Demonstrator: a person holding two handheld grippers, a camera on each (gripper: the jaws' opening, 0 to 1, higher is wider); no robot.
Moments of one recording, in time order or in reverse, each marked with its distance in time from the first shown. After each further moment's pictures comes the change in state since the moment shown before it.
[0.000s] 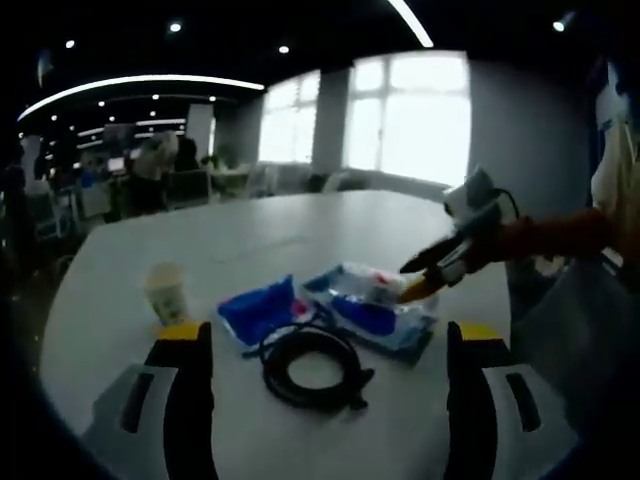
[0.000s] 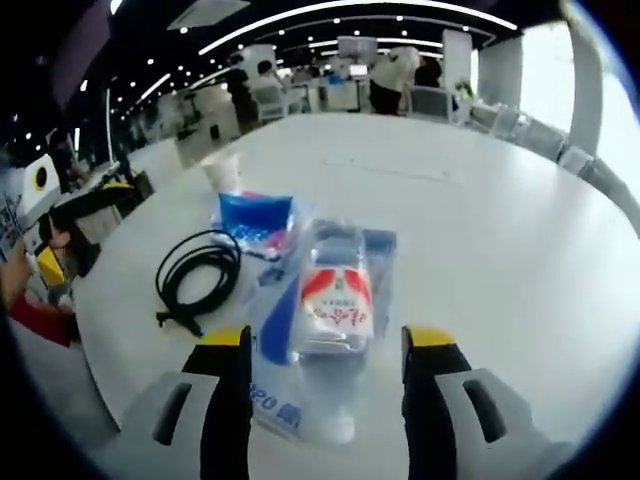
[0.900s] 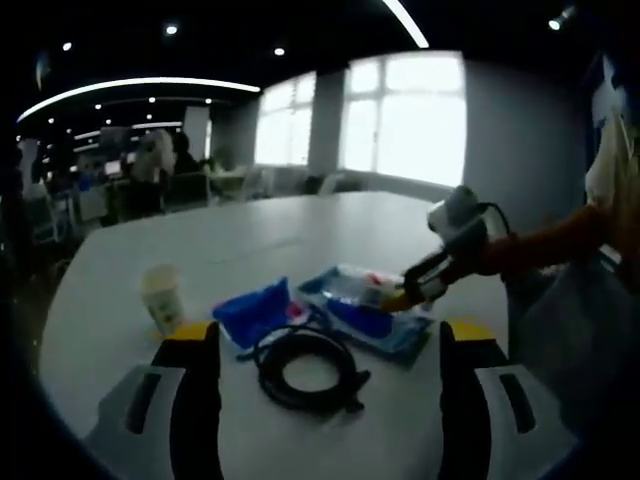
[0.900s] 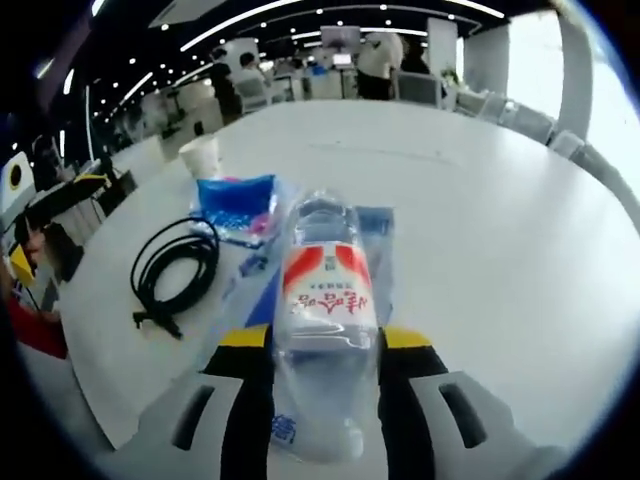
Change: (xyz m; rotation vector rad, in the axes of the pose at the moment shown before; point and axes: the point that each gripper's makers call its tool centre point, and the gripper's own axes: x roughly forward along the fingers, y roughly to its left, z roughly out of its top) left arm 0.002 -0.005 0.000 0.013 -0.006 -0.024; right arm 0.019 -0.003 -0.013 0.037 0.013 -0.035
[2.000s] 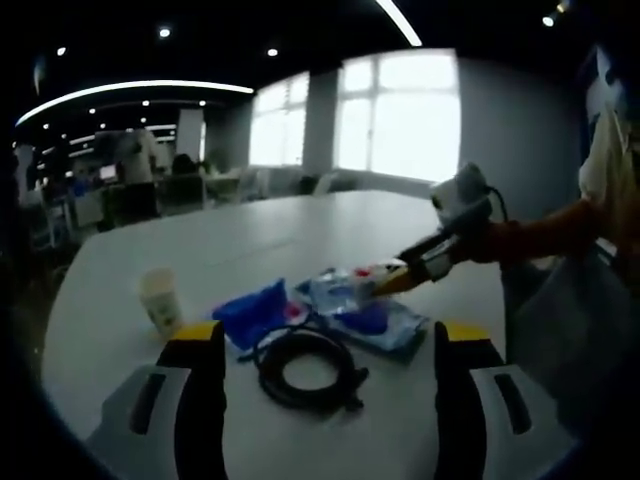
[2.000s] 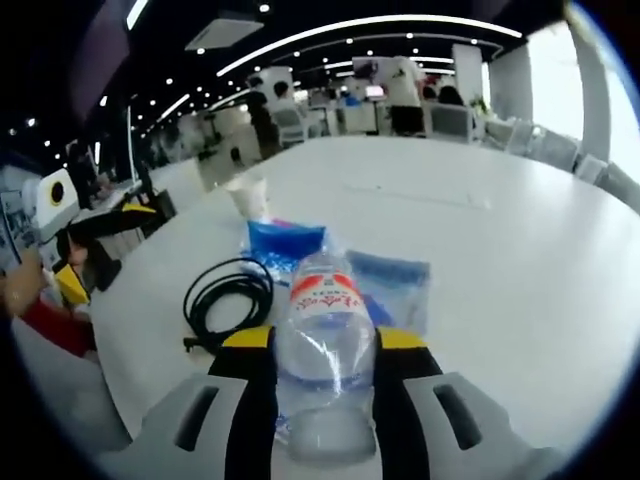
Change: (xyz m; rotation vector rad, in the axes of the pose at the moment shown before) left arm -0.004 -0.003 0.002 0.023 0.003 -0.019; right arm -0.025 0.036 0.039 -0.053 -0.140 0.161
